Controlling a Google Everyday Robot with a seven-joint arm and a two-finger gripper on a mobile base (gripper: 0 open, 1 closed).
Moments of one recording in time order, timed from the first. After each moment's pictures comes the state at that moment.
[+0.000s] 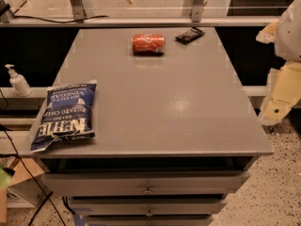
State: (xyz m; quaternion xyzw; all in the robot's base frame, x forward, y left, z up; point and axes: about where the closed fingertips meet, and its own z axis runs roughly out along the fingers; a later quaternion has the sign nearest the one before) arm 0.438 -0.217 0.977 -0.60 0.78 -0.03 0.16
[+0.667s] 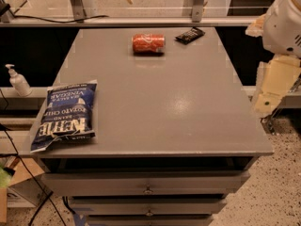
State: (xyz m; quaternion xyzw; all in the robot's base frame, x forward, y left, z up) arm 0.452 -0.204 0.981 -0.62 0.76 -0.05 0.16
